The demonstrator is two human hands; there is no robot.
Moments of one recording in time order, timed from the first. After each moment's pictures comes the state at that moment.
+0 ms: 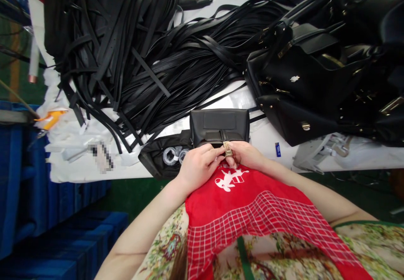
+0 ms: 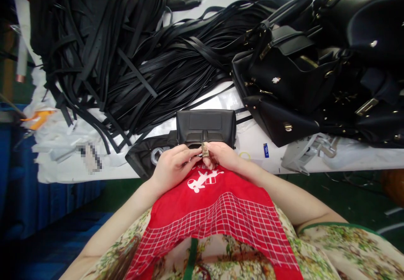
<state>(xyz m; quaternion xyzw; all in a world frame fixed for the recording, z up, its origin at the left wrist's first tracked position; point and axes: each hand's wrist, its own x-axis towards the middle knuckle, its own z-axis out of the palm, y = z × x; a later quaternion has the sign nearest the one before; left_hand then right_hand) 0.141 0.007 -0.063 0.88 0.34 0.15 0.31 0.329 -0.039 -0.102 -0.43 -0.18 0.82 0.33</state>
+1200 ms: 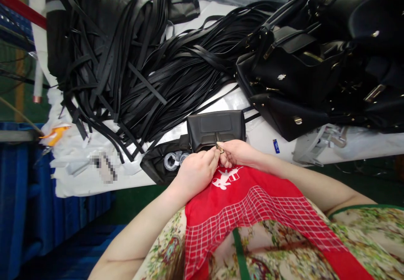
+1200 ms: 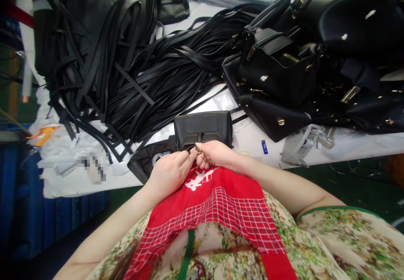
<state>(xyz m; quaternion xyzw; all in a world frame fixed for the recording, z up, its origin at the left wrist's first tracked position) 0.144 0.002 -0.039 0.96 0.24 0.03 0.10 0.321 -0.029 -0.088 -0.45 -0.09 0.84 0.29</state>
